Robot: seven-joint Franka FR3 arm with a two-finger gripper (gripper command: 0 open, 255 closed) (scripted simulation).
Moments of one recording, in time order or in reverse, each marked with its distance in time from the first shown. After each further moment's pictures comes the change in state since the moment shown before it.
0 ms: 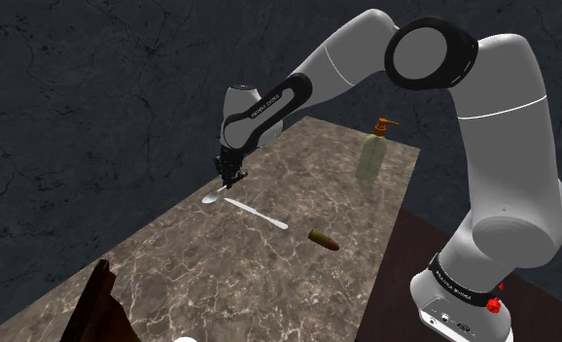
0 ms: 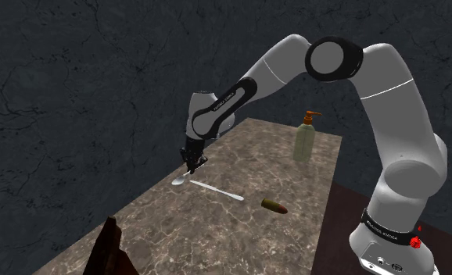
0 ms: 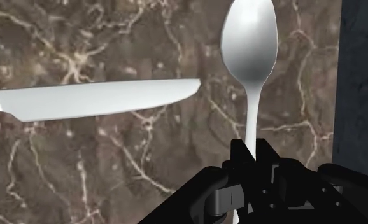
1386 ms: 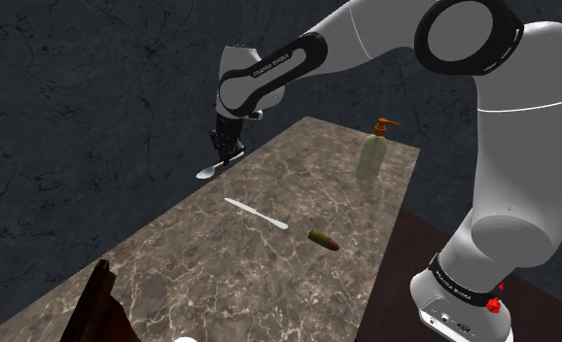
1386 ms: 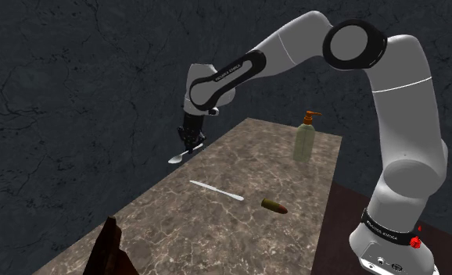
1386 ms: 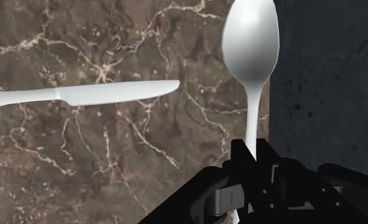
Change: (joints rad) arm -0.021 -0.150 0.026 0.044 0.032 -0.189 0.002
